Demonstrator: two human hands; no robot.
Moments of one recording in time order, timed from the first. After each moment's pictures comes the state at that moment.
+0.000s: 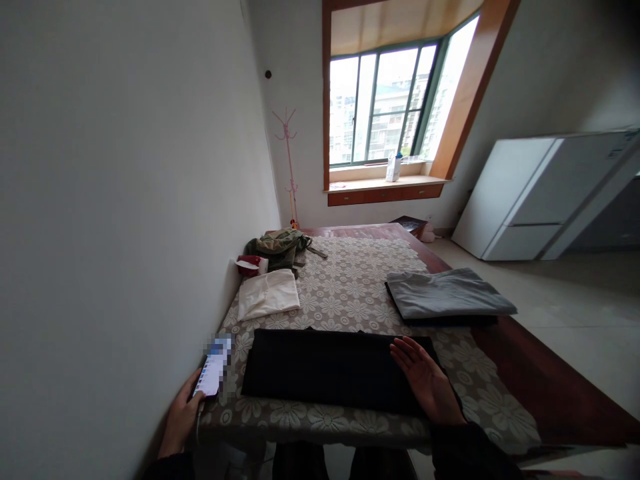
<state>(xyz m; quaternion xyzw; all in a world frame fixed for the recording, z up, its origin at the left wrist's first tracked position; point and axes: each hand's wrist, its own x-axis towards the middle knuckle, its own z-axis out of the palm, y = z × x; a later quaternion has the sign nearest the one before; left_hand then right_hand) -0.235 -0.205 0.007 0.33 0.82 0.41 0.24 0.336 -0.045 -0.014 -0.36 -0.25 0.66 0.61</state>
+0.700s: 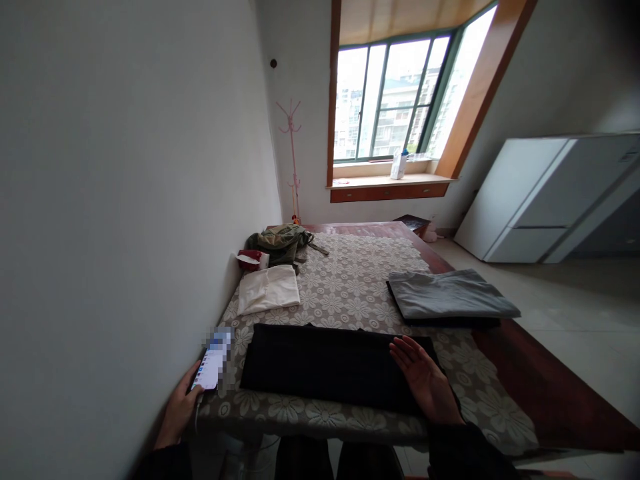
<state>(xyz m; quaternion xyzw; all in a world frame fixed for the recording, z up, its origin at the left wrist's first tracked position) -0.235 -0.209 0.010 0.34 0.82 0.39 0.24 0.336 -0.046 -0.012 -0.36 -0.25 0.67 0.60</state>
